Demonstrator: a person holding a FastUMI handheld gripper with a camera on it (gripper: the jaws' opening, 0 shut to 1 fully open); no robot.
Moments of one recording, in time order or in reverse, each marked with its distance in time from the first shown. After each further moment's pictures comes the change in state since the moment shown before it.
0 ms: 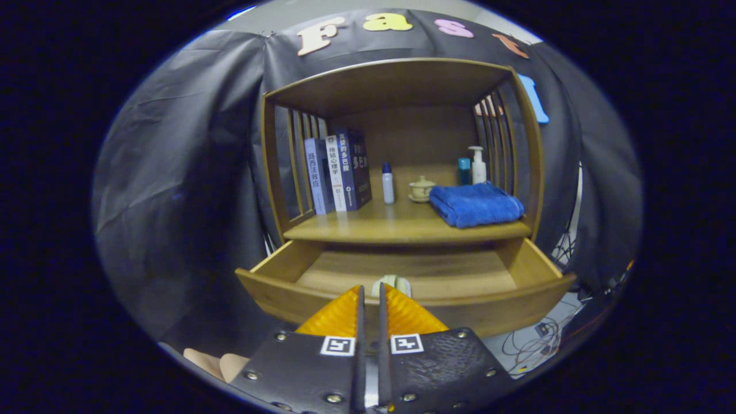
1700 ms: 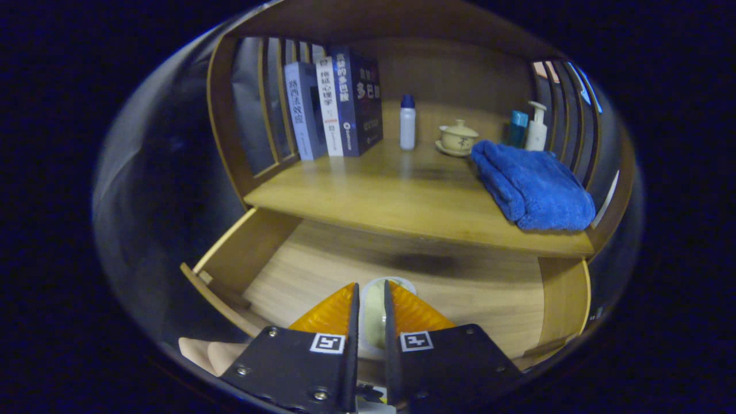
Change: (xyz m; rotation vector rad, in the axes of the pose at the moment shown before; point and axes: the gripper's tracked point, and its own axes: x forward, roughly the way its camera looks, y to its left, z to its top) arm 0.120 -0.002 -0.018 -0.078 0.336 0.046
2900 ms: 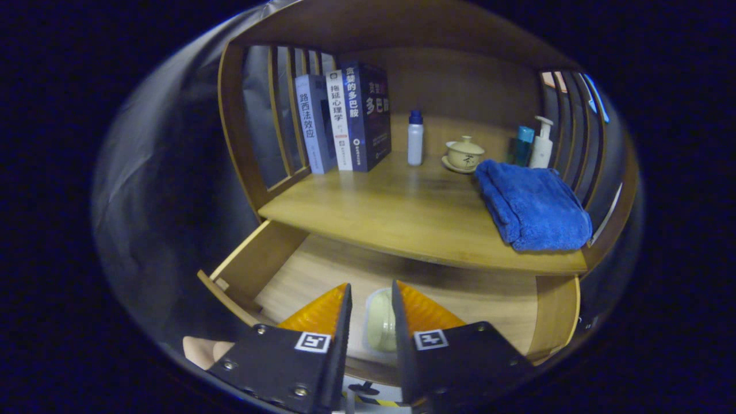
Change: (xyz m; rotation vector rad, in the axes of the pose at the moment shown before) arm 0.000 -0.005 0.001 -0.033 0.034 0.025
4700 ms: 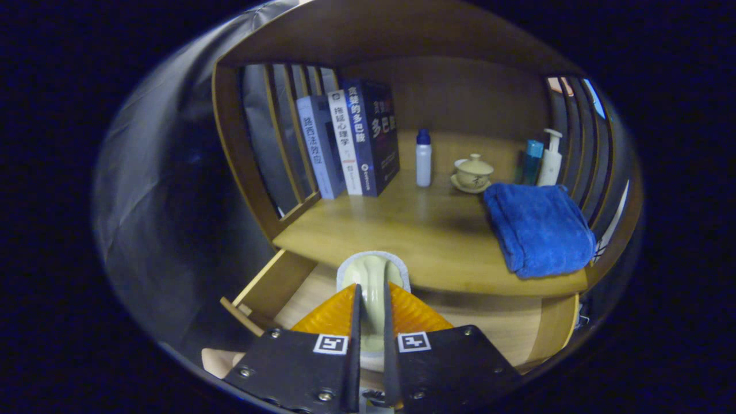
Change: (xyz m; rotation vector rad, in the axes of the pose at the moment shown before) arm 0.002 -0.003 0.075 0.051 -0.089 0.005
